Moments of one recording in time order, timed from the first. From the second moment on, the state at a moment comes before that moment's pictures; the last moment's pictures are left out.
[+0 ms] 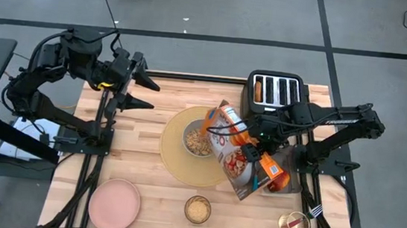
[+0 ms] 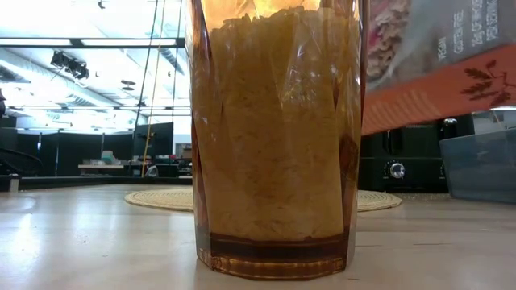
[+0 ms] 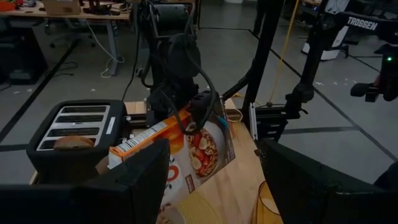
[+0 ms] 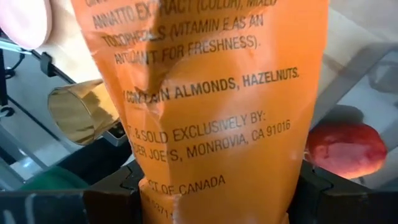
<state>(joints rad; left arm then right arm) 0.15 1.23 1.90 -0.94 0.32 0.02 0.15 1.37 1.47 -1.27 -0.26 1.24</state>
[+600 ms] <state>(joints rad) 0.15 1.23 1.90 -0.96 0.32 0.02 0.16 1.37 1.47 -1.27 -0.30 1.20</state>
